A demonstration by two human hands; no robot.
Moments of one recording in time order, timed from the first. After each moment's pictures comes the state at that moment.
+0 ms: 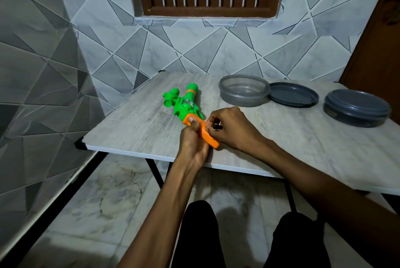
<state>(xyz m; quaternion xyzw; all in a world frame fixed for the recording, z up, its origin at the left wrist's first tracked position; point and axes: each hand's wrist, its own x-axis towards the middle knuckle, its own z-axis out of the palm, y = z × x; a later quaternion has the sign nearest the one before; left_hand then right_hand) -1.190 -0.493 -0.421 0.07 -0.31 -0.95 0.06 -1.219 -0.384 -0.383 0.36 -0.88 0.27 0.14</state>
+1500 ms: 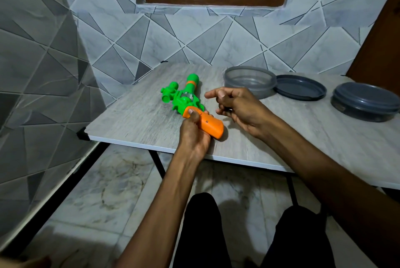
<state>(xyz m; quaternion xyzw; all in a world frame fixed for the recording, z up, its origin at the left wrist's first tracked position) -1.194 -0.504 -0.422 0.12 -0.26 -0.95 0.12 -1.218 -0.394 -0.358 0.22 -0.73 0.64 -0.11</state>
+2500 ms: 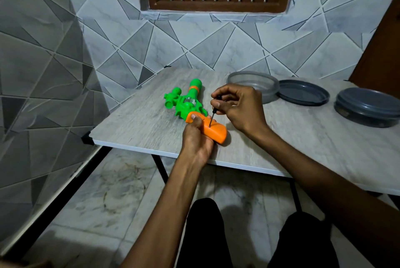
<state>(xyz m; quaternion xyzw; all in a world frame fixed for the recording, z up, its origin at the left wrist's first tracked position) -1.199 -0.507 -0.428 0.10 -0.23 -0.96 0.12 -1.220 -0.404 -0.364 0.30 -0.75 0.56 0.16</state>
